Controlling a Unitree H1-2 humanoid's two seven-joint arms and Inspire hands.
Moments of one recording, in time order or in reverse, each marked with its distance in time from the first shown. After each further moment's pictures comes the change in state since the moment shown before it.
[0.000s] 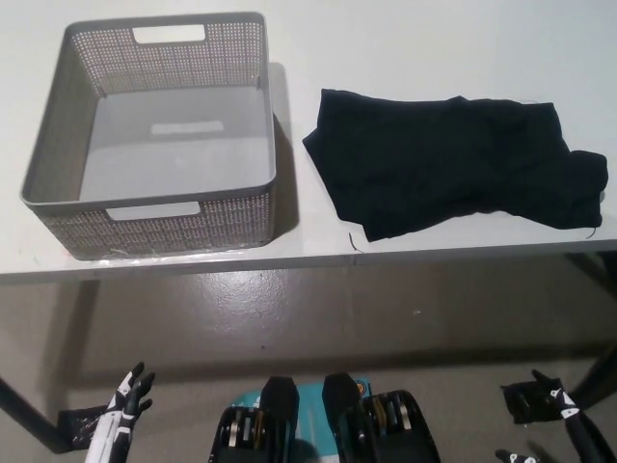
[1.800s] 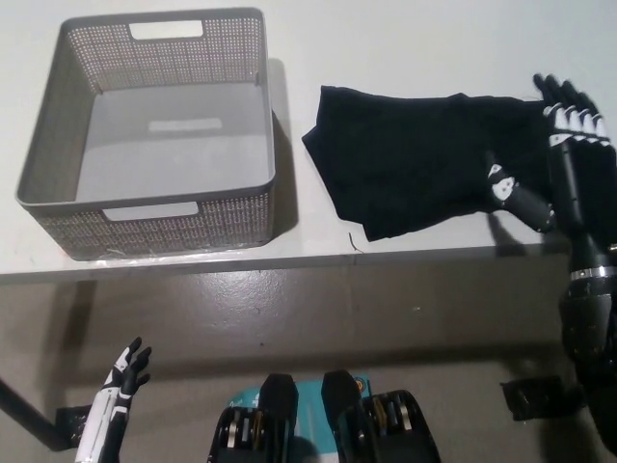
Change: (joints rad) left_arm -0.053 0.020 0.002 0.012 0.000 -0.028 -0.003; right_arm -0.490 0.056 -0.041 -0.285 -0.531 0.351 -0.152
